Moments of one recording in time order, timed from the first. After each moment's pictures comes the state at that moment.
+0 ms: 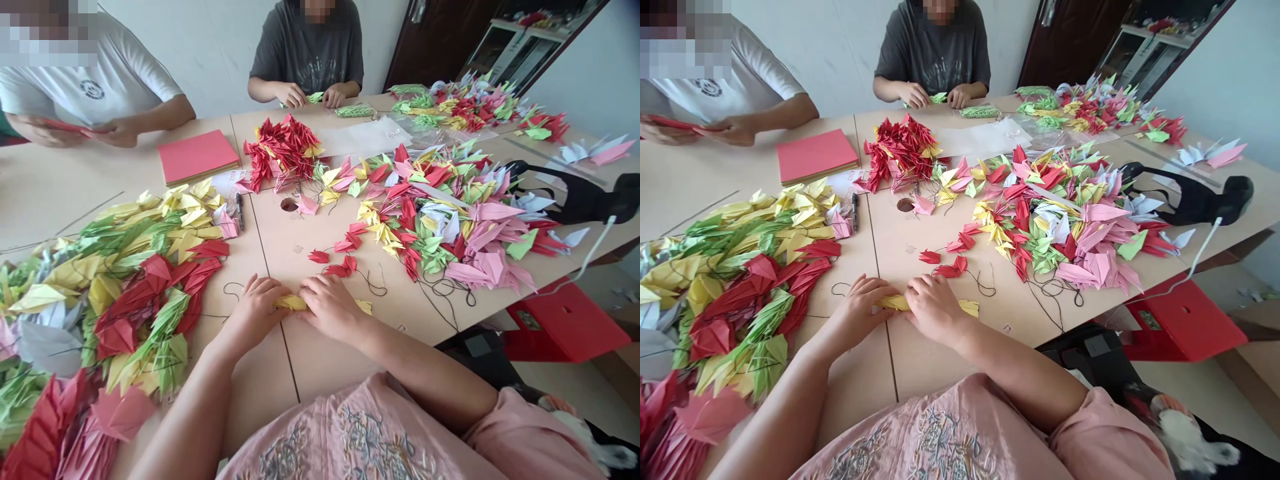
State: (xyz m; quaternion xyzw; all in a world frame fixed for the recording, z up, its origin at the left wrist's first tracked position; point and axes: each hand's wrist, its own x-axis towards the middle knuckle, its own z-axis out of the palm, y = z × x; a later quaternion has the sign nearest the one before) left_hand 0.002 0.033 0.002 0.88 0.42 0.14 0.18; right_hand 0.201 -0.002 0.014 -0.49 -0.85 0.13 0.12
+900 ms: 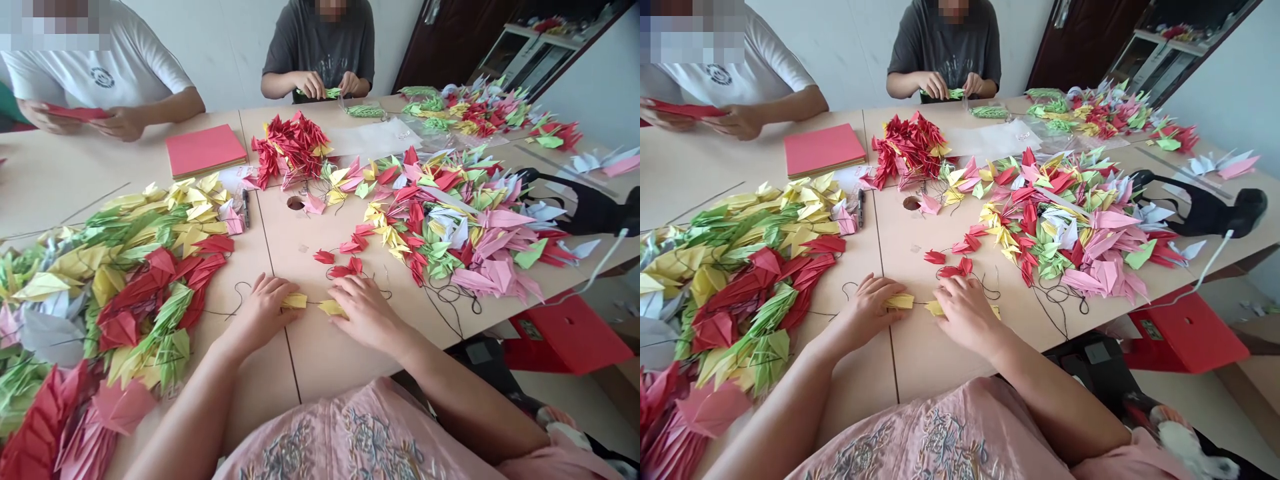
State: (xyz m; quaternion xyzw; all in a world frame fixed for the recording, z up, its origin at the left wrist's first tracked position) left_hand 0.007 0.030 0.000 0.88 0.41 0.15 0.20; right_hand 0.240 -0.019 0.025 -0.53 -0.83 0.13 0.09
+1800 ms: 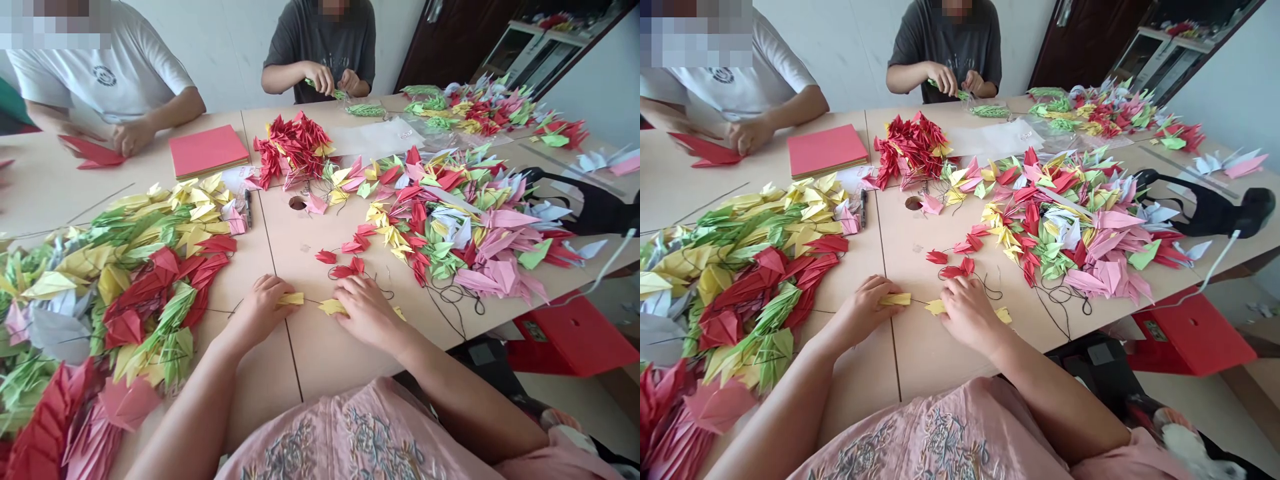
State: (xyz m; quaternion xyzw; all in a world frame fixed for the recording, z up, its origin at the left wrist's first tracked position) left_hand 0.005 0.033 0.002 0.85 0.43 0.15 0.26; right_hand 0.239 -0.016 0.018 -0.54 -0.83 0.13 0.08
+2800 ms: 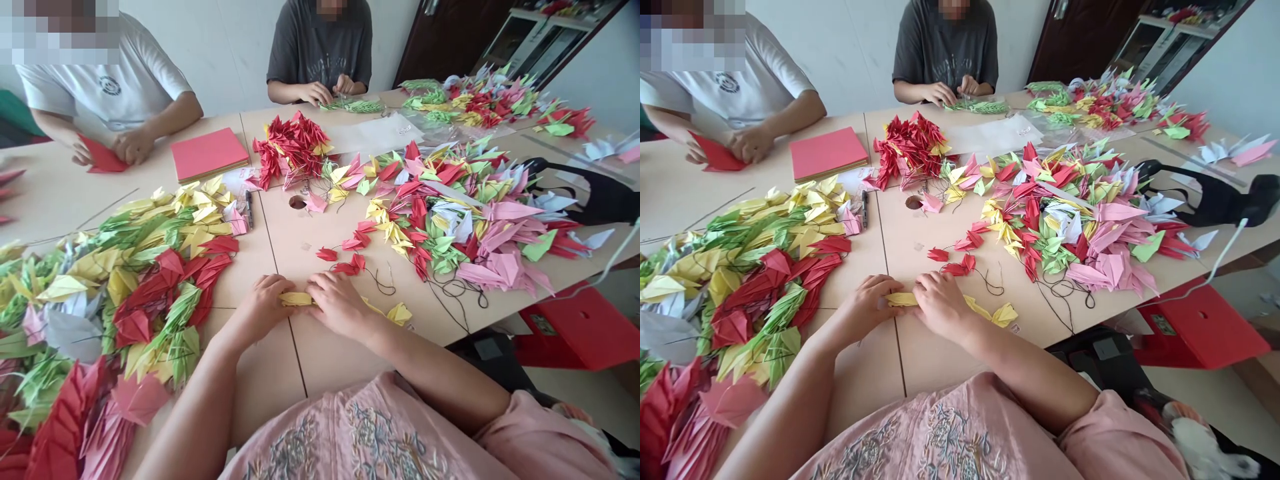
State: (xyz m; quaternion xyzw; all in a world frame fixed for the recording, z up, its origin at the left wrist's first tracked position) left_hand 0.001 0.034 0.004 0.85 0.44 0.13 0.25; right_hand 0.201 0.000 0.011 -0.50 -0.85 0.13 0.10
